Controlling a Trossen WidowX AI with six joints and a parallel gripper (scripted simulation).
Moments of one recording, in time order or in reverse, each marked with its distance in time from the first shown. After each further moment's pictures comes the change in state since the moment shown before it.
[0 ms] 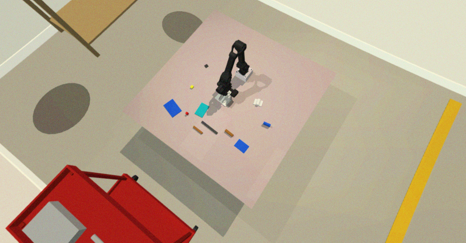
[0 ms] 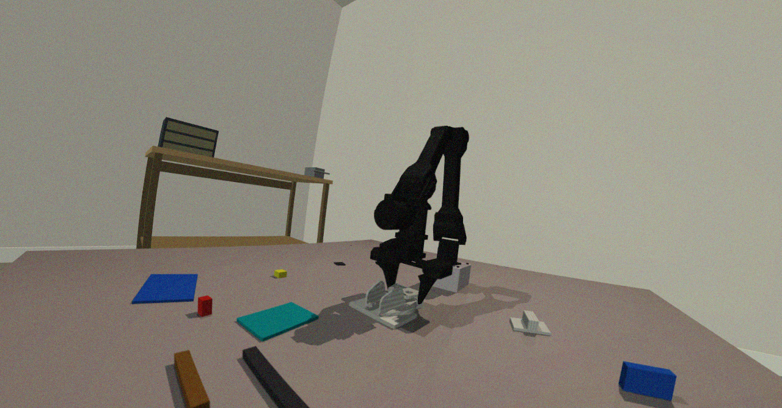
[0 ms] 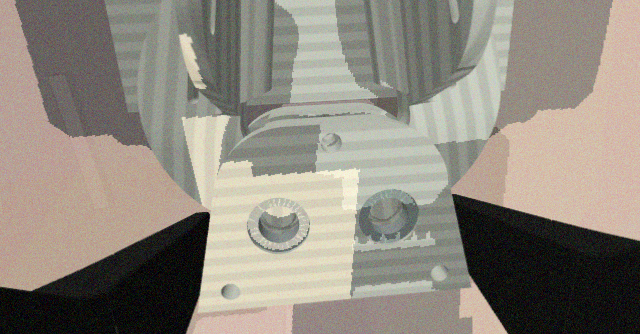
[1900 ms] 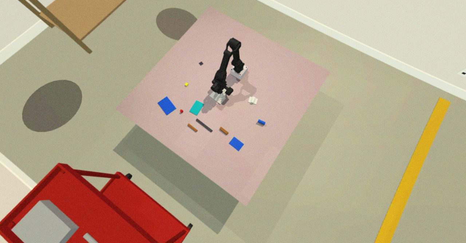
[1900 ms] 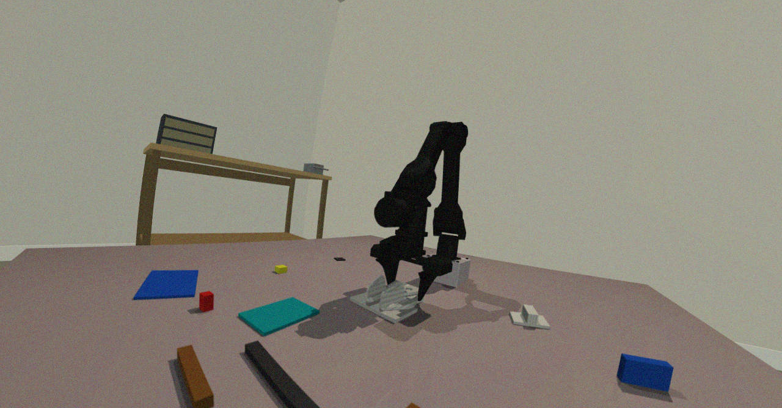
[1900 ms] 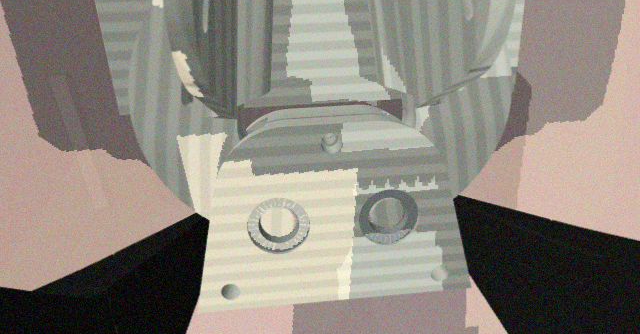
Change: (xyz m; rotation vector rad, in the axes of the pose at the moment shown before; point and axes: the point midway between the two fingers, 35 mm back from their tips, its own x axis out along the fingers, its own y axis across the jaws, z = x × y) arm 0.005 0.000 0.000 0.000 0.001 0.000
